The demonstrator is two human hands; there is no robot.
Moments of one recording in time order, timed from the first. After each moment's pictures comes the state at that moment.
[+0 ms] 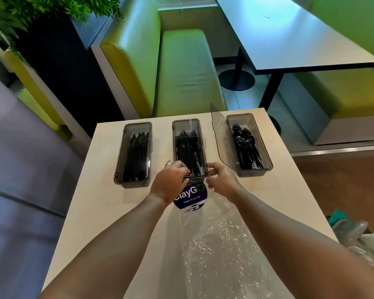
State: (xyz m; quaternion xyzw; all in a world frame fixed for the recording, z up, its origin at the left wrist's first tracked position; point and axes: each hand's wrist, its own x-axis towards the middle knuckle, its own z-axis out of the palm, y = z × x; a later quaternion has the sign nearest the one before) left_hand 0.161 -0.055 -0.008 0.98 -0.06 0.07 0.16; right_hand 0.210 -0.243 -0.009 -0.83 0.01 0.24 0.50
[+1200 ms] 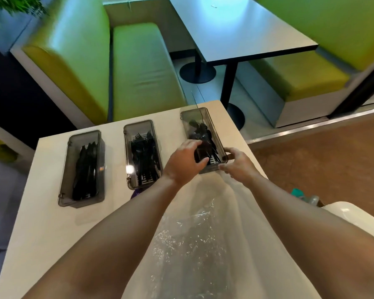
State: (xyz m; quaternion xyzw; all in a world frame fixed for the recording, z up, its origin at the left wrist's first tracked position) left_hand 0.242 -0.202 0.011 0.93 -0.13 0.07 0.34; right_hand 0.261 -0.405 -0.024 -0.87 0.08 0.13 0.48
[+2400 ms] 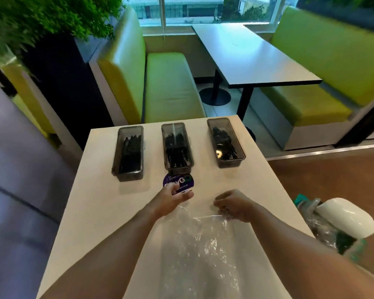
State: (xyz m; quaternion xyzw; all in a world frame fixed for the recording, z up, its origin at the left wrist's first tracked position) left_hand 0.058 -0.080 0.007 0.83 0.11 -0.21 0.51; right_hand 0.099 -0.329 -0.003 -0.77 0.14 0.35 0.51
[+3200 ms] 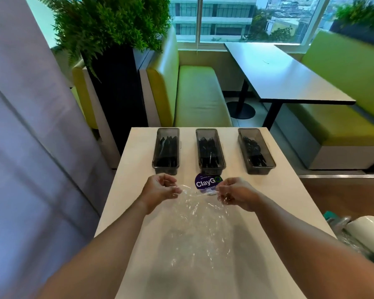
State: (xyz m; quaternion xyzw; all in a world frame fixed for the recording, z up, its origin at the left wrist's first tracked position) left_hand -0.012 0.025 0.050 0.69 0.18 -0.03 0.70; right_hand 0.079 -0.236 0.051 -0.74 0.04 0.33 0.58
